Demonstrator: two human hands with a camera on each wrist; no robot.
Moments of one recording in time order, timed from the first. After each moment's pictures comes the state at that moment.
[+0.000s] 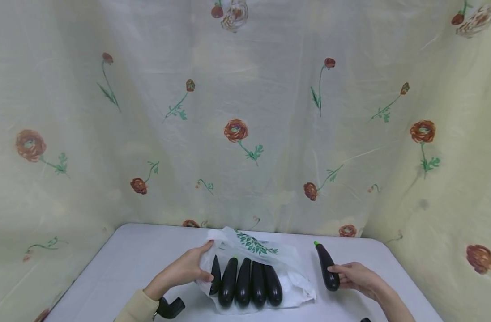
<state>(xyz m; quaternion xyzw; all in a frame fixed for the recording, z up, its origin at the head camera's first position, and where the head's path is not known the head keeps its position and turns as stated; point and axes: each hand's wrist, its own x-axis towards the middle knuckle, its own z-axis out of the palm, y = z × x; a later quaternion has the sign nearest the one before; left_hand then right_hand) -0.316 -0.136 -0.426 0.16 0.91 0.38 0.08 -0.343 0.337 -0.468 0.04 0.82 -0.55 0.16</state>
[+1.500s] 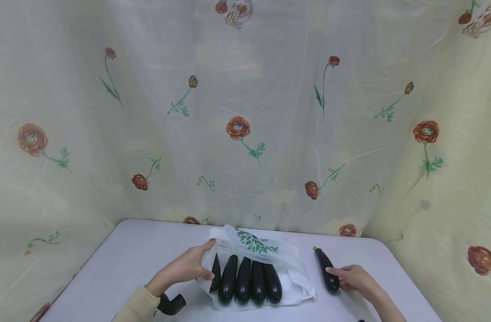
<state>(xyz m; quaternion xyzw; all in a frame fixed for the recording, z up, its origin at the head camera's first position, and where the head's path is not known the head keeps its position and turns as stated) -0.315 -0.134 -0.425 0.15 0.91 0.38 0.09 -0.348 0.334 -0.485 0.10 0.88 -0.44 0.11</state>
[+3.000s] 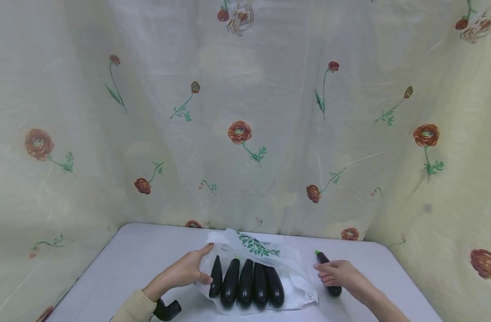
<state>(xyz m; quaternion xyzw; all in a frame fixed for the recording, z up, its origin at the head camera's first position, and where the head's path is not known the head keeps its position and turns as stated) -0.314 -0.145 -0.430 0.17 0.91 0.38 0.07 -0.324 0.277 -0.440 0.04 0.86 -0.49 0.11</state>
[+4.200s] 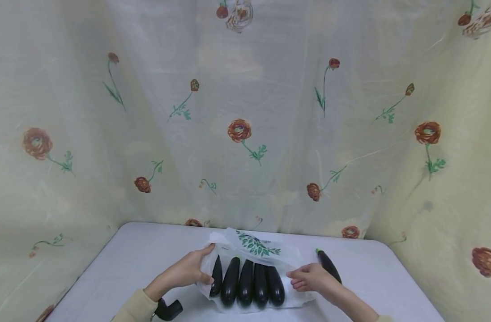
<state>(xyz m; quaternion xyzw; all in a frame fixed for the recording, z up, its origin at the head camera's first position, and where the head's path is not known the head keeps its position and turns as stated) -0.314 -0.142 -0.431 0.16 0.91 0.38 0.09 -0.316 0.213 -0.454 -0.02 0.84 -0.52 0.15</state>
